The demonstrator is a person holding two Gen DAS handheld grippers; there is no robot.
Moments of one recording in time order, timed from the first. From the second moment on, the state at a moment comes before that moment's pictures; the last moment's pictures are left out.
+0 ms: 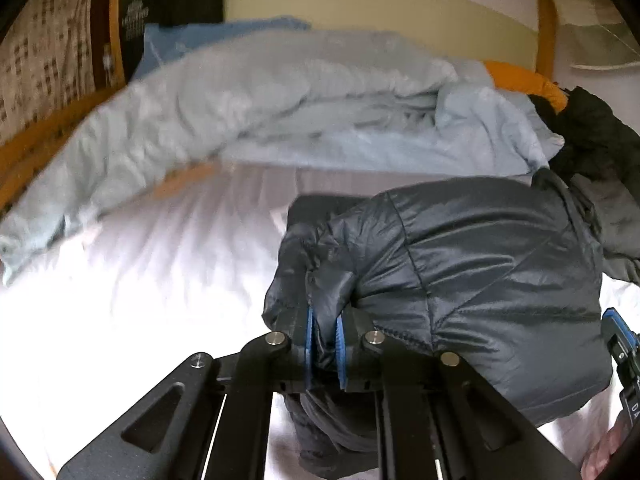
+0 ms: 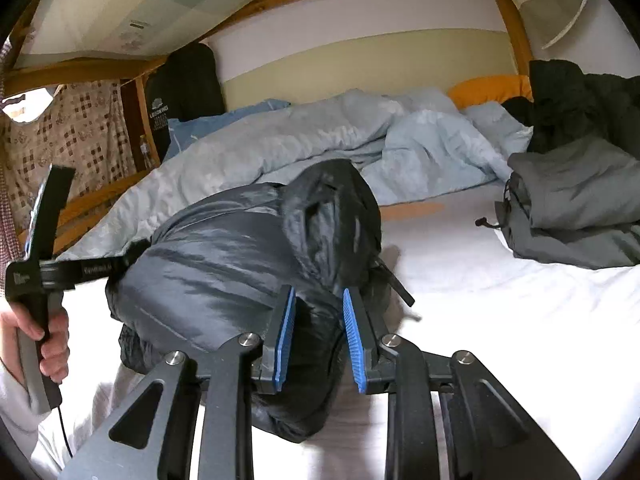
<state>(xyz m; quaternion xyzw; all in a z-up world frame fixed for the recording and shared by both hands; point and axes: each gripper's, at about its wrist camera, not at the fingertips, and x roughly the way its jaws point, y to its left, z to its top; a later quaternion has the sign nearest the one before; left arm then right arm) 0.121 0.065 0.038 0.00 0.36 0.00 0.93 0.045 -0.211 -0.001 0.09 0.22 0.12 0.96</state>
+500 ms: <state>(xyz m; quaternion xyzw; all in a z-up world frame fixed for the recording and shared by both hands) 0.124 0.069 -0.010 0.01 0.40 0.01 0.92 0.046 -0.199 -0.008 0.04 0.22 0.07 0.97</state>
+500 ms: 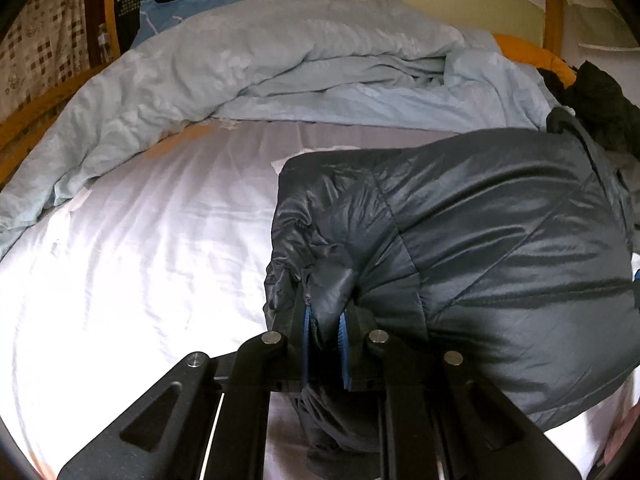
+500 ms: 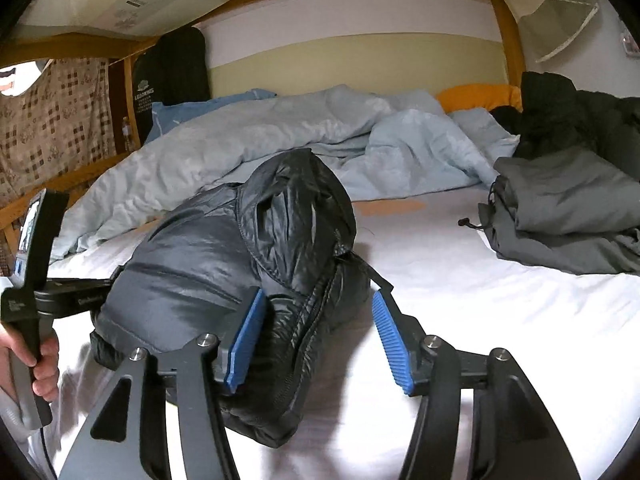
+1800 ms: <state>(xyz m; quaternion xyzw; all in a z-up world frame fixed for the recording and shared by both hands) 0.084 0.085 -0.026 -0.22 0.41 -0.08 0.88 0.082 -0.204 -0.053 0.21 0.34 0.17 0.90</state>
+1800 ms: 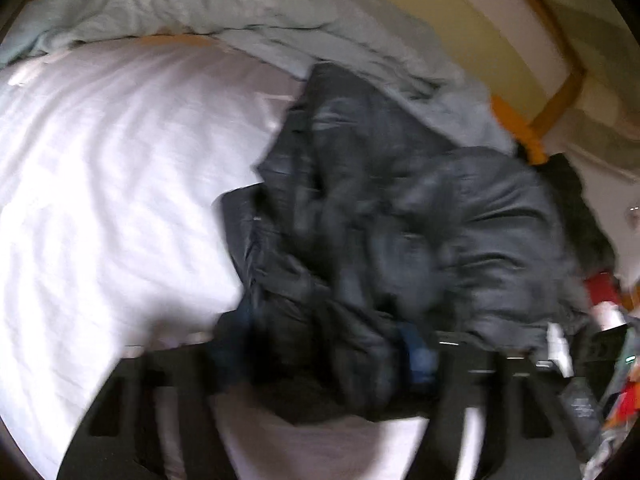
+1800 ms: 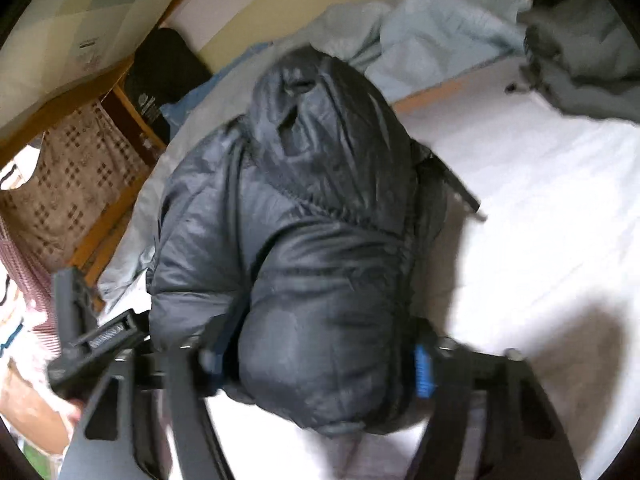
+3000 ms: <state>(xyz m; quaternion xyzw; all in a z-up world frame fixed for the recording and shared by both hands) 0.154 -0.277 0.167 -0.04 0.14 -0.28 0.95 0.061 -0.478 0.171 0.02 0.05 -0.08 1.00</state>
